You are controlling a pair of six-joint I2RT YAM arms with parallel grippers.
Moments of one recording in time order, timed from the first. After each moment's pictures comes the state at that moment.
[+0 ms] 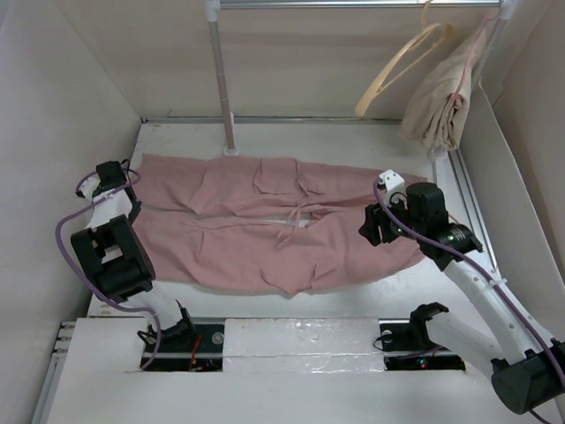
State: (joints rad) left arm 0.44 1.64 1.07 -0.50 -0.34 -0.70; right arm 0.36 0.90 0.84 -0.57 -0.29 -0.04
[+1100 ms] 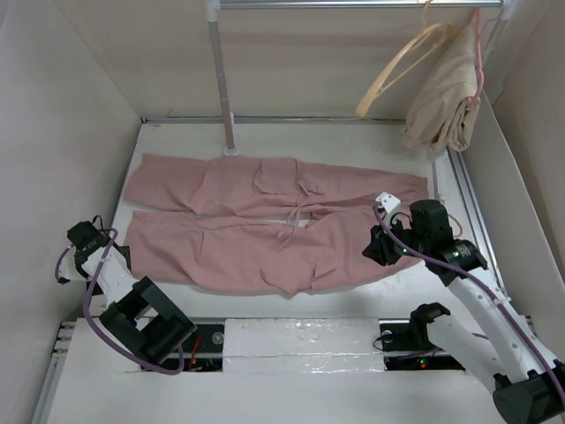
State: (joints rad) left arm 0.81 1.14 0.69 -0.76 -0.19 -0.97; right arm 0.34 0.77 0.73 -0.69 -0.48 -0.14
